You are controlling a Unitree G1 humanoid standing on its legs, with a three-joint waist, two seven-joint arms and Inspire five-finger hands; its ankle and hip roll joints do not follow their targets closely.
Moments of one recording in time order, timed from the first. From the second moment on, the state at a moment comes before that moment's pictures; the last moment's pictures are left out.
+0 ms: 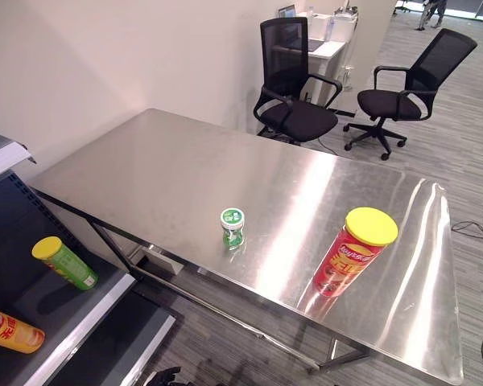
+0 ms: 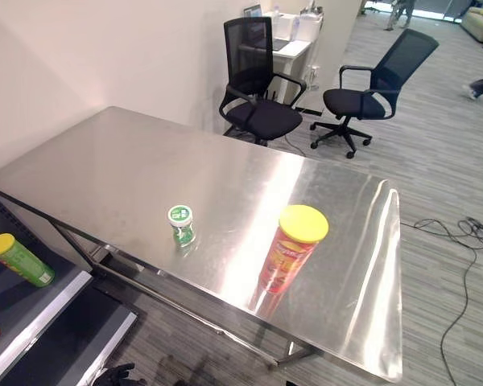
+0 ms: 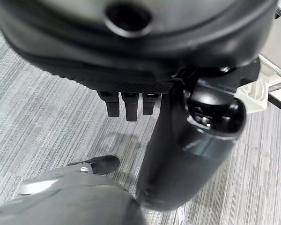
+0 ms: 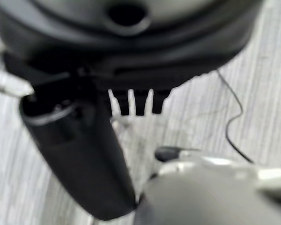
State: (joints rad) left arm -0.04 0.20 -0.21 1.36 -0.16 -0.14 0.03; right arm 0.06 -0.21 0.08 1.32 0.40 -0.10 0.00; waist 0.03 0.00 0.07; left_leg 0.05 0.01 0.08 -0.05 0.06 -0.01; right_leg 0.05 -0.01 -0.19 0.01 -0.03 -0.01
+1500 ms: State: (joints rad) left arm -0.02 0.13 -0.25 1.23 0.03 -0.12 0.01; right arm 0.12 -0.82 -0.33 -0.32 0.53 -0.31 -0.03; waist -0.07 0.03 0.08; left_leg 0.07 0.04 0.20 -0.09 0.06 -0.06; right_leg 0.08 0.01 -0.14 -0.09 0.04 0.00
